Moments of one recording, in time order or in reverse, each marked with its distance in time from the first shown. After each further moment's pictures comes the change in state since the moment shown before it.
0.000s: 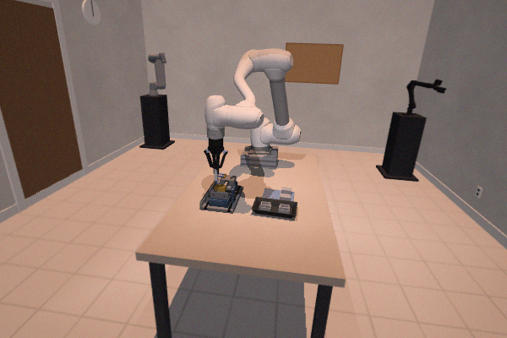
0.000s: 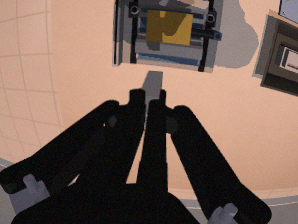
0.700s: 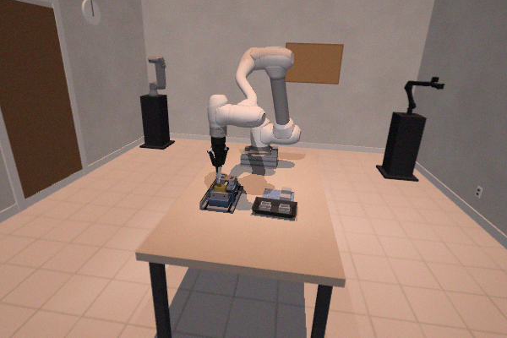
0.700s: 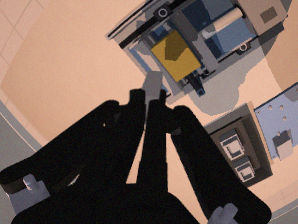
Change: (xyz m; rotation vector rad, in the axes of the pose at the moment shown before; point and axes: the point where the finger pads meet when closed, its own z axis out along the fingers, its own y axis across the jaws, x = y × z) arm 0.029 0.005 0.000 0.000 0.000 -0.814
